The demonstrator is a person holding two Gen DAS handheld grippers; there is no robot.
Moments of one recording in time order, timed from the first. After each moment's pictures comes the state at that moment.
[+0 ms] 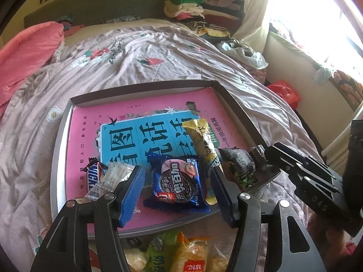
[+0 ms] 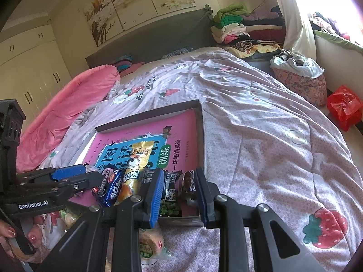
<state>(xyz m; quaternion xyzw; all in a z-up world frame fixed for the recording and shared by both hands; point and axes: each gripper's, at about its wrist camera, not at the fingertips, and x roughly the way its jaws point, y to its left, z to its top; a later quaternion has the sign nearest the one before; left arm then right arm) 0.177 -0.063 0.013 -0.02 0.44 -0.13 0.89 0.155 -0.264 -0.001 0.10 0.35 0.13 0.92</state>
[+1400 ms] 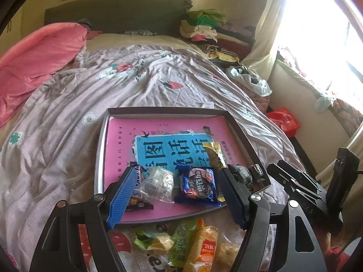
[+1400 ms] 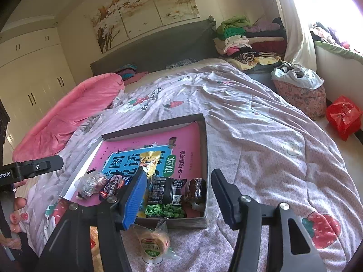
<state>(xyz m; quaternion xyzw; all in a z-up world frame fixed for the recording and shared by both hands) 0.144 -0.004 0.055 -0.08 0.39 -0.10 0.91 0.141 -0.263 0.016 0.09 0.31 0.13 0.94</state>
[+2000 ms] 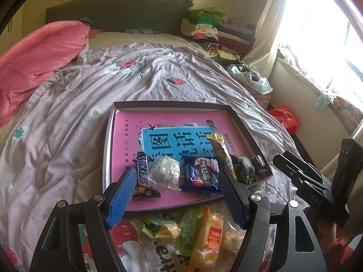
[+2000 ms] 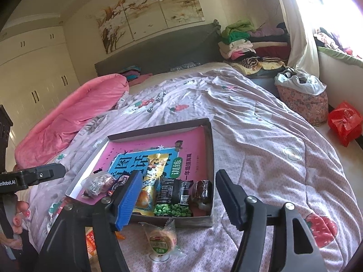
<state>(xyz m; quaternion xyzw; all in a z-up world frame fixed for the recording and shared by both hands) 0.128 0.003 0.053 -0.08 0.40 -0.10 0.91 0.130 -0.256 0.027 0.08 0.31 0.15 0.94</state>
